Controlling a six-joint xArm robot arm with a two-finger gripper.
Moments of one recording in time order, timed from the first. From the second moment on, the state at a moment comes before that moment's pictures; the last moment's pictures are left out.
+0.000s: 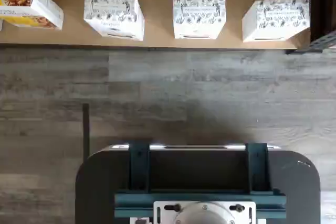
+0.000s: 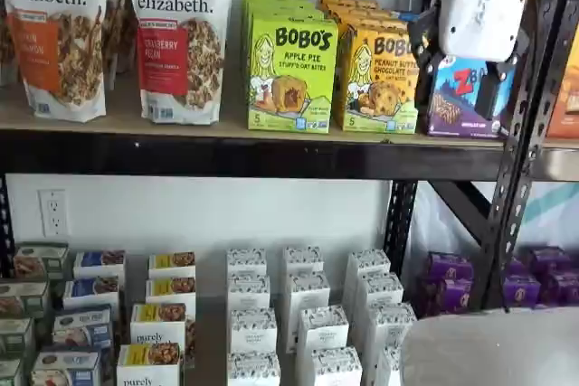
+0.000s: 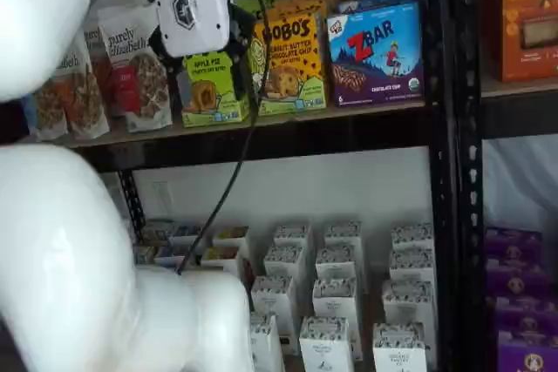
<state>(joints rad) 0.03 -0.87 -1.12 0.04 1.99 0.05</state>
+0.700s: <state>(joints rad) -0.02 -0.93 -1.06 0.14 1.86 0.03</state>
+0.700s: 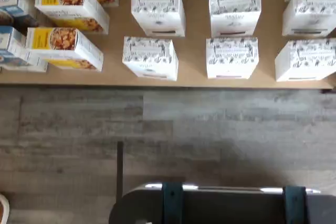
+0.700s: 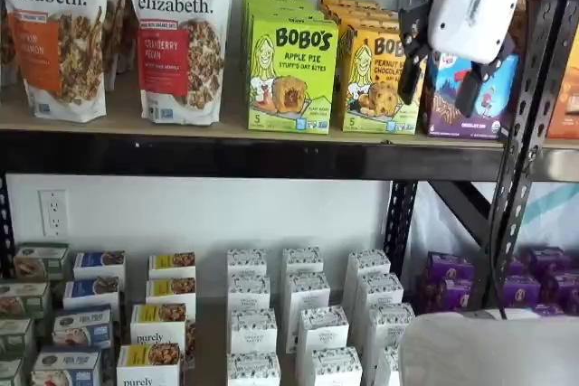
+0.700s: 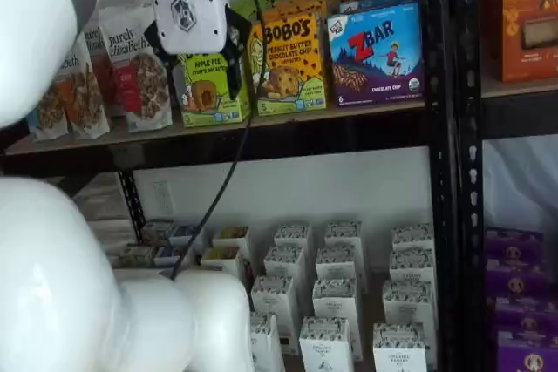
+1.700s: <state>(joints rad) 0.29 -0.81 -1.09 0.03 1.66 0.29</state>
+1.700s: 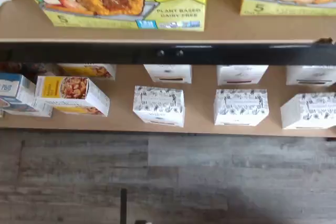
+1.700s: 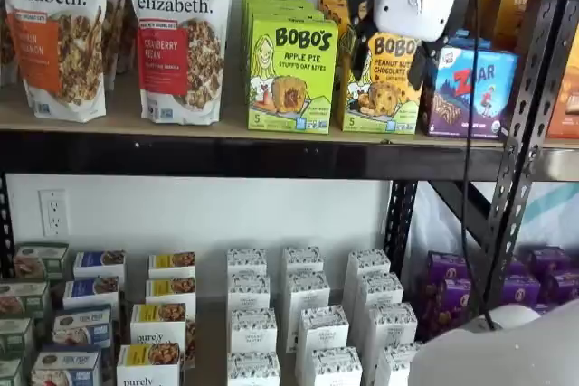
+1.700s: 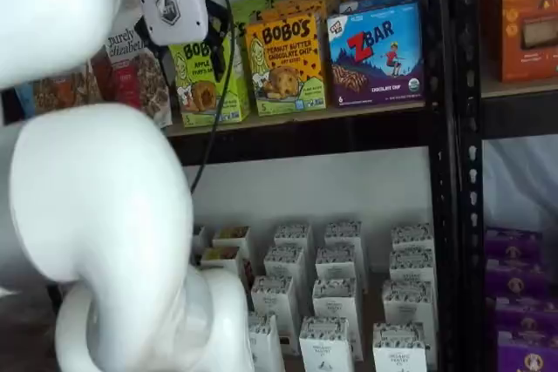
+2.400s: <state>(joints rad) 0.33 -0.64 -1.20 -0.01 1.61 0.33</state>
